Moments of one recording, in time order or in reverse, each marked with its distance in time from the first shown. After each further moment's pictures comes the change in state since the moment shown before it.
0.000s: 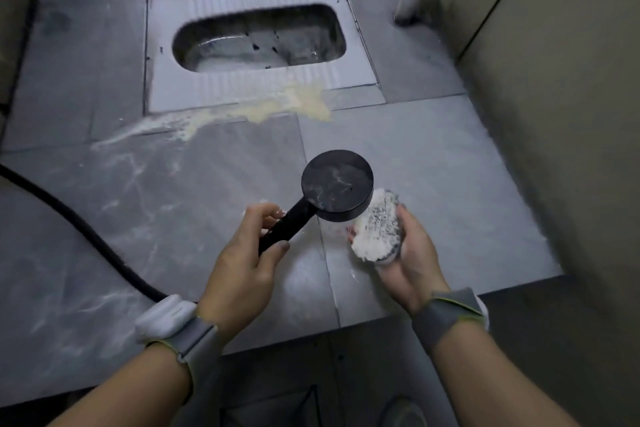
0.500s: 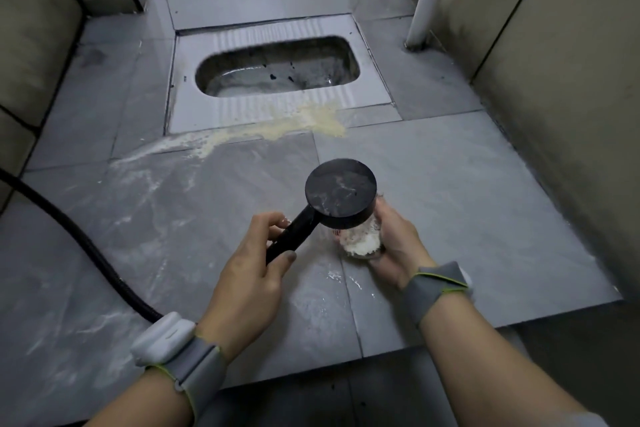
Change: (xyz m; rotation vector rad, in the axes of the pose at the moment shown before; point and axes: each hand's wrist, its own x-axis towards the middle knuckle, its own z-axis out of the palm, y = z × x) left_hand 0.004 -0.028 0.007 0.027 0.061 0.047; right_hand 0.052 0.025 0.034 -0.185 -0.160 -0.013
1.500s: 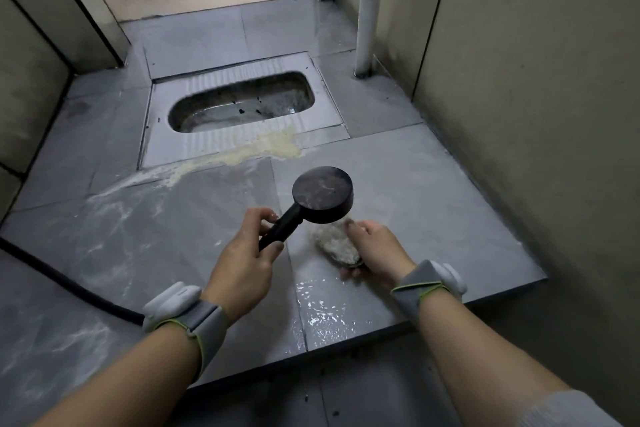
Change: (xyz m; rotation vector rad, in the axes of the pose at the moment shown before) left_hand 0.012 0.053 0.047 0.079 -0.006 0.020; right_hand -0.046 -0.043 -0.063 -0.749 -0.034 -0.198
